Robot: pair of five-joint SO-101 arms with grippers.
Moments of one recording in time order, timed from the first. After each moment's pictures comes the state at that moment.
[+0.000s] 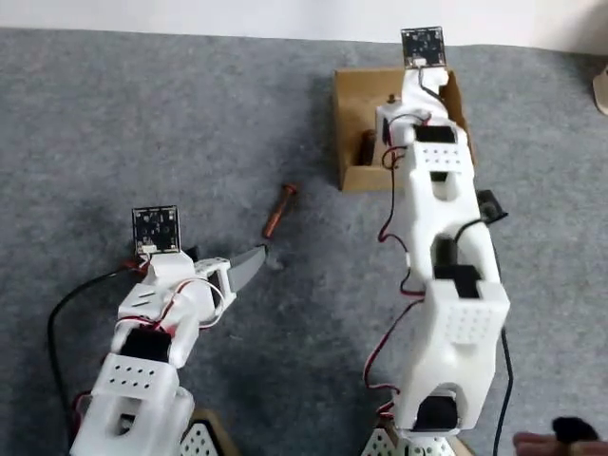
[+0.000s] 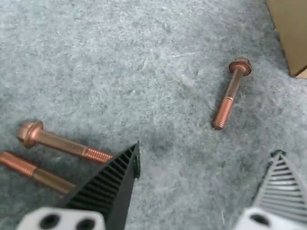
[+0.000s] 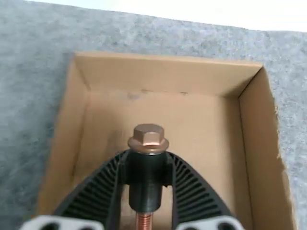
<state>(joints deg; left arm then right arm) 1.6 -65.2 89.0 23.4 16.7 -4.4 30.6 -17.8 32.8 8.0</state>
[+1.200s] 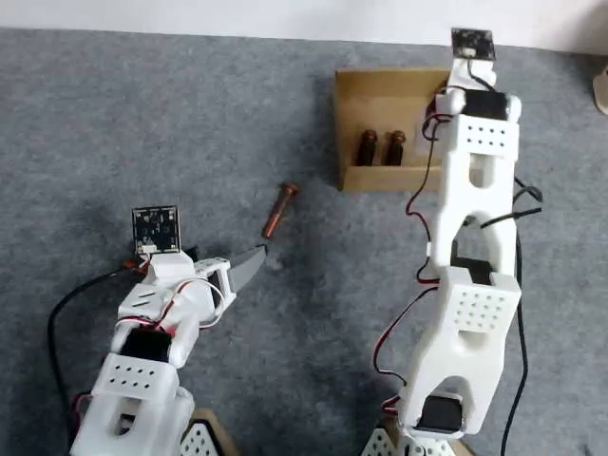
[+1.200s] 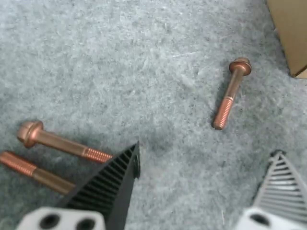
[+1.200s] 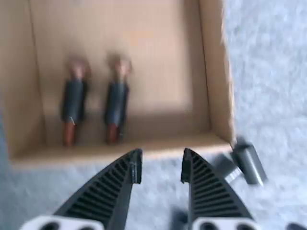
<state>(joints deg) 1.6 -65.2 89.0 23.4 16.7 3.3 35.8 -46.1 83.0 8.8</state>
